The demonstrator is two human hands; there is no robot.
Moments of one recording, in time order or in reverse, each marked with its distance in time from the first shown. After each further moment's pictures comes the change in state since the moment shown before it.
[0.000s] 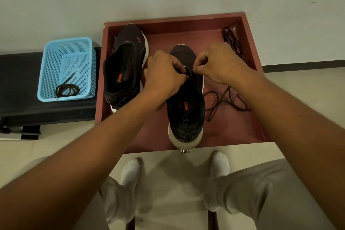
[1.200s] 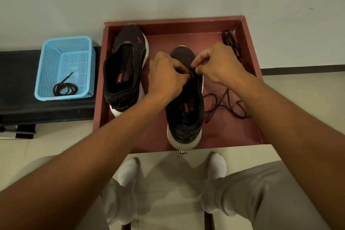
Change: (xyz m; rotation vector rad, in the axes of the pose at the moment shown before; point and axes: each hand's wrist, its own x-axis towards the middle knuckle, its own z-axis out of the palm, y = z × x) left_hand -0.010 0.011 0.003 -0.102 0.080 -0.041; right_hand 0.001 -0.006 0.003 0.166 0.060 0.175
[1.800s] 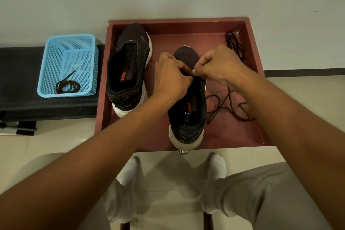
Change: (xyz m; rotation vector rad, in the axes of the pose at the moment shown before) left_hand 0.000 -0.006 0.008 -0.029 -0.007 -0.019; right_hand -0.001 -0.007 0.001 0.110 -0.065 0.123
